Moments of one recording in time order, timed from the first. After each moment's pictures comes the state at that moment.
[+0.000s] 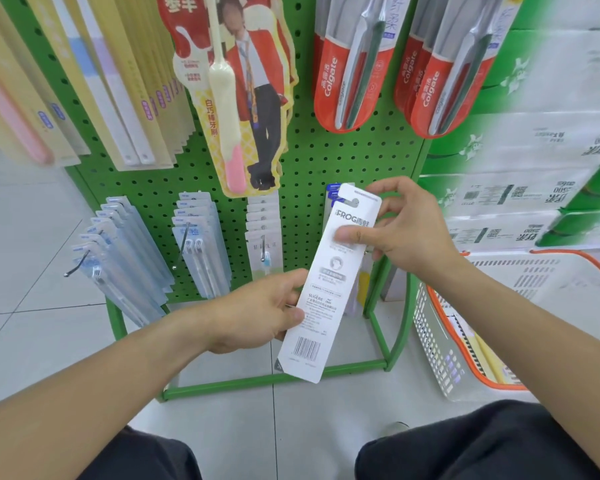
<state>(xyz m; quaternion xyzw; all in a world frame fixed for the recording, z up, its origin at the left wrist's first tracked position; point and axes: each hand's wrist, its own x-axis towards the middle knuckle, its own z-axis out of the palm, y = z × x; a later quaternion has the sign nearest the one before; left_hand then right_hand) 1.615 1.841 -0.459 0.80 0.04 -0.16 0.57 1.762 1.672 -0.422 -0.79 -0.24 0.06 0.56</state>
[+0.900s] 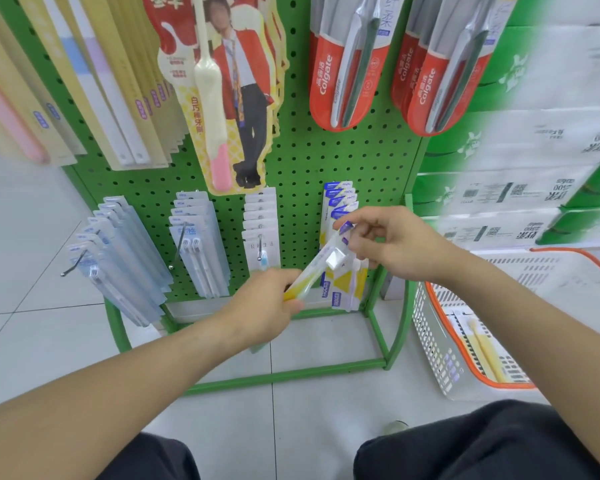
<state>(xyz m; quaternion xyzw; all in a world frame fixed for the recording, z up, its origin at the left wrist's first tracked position) 1.636 1.839 -0.490 0.94 0.11 -0.01 0.31 1.775 1.658 -0.432 -0.80 -0.39 0.16 0.42</state>
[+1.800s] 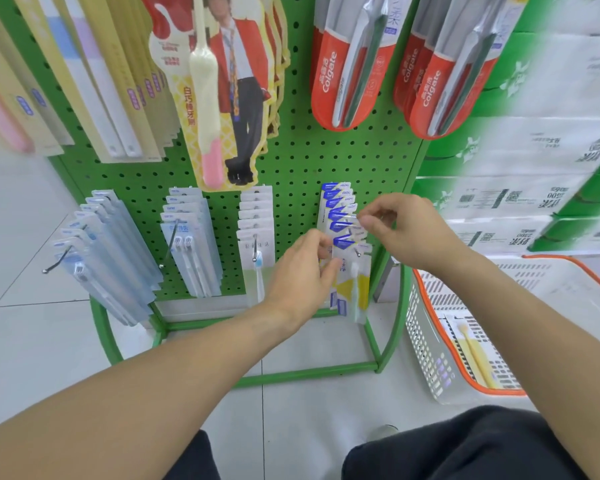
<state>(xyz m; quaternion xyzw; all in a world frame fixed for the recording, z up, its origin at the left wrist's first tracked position) 1.697 1.805 -0.511 0.89 0.11 0.22 0.39 1.809 1.661 -0.438 -0.88 -0.37 -0.05 0.31</state>
